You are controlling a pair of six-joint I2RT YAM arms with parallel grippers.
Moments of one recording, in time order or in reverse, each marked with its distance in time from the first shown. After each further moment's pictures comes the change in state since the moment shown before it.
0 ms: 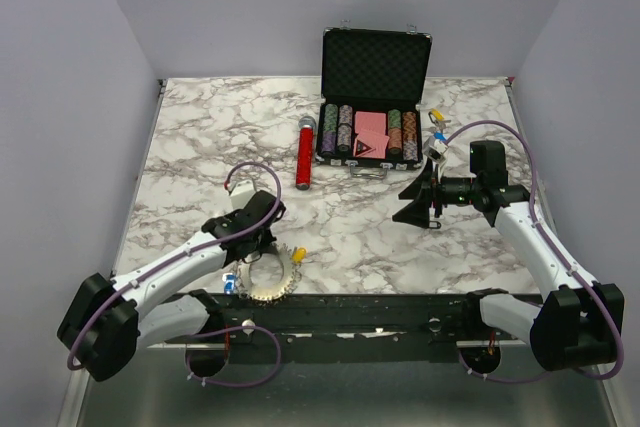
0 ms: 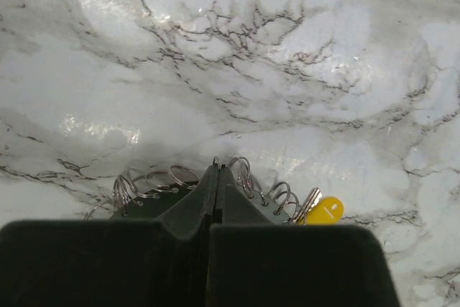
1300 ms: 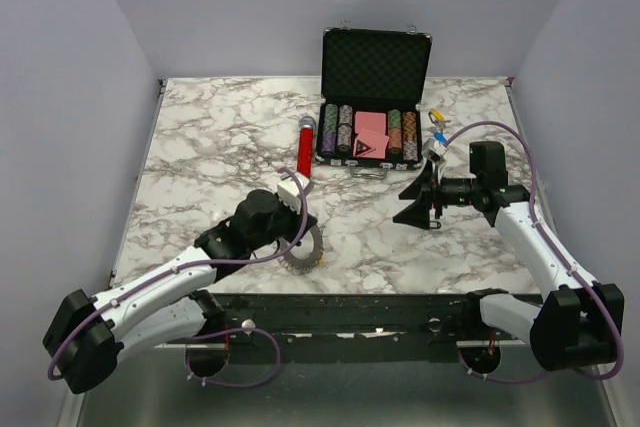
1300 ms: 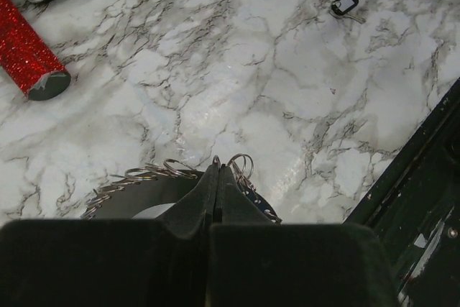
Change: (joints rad) left arm -0.103 -0.156 -0.047 0.541 0.501 0.676; right arm 0.000 0.000 0.000 -0.012 -0.002 -0.040
